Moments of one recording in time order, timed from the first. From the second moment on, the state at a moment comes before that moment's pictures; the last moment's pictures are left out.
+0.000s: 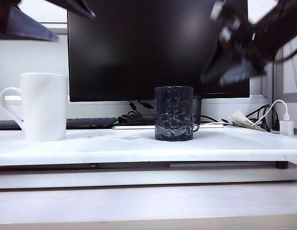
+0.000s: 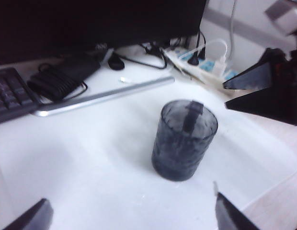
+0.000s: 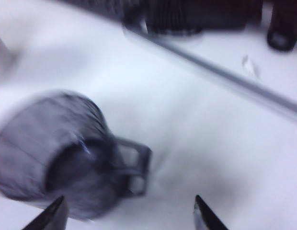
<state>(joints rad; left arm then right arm) -0.58 0.85 0.56 0.08 0.07 -0.13 0.24 1.39 0.92 -0.09 -0.44 -0.20</state>
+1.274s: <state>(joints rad) -0.58 0.88 0.56 0.04 0.06 -0.13 0.26 1.70 0.92 0.25 -0.42 -0.16</state>
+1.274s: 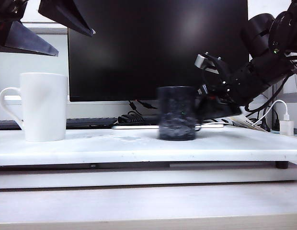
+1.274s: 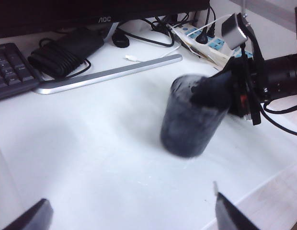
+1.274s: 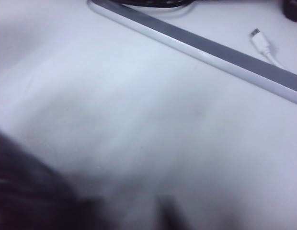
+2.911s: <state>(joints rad) -0.21 0.80 0.71 -0.01 0.10 0.00 0.47 1.62 1.61 -0.25 -0.24 -0.01</state>
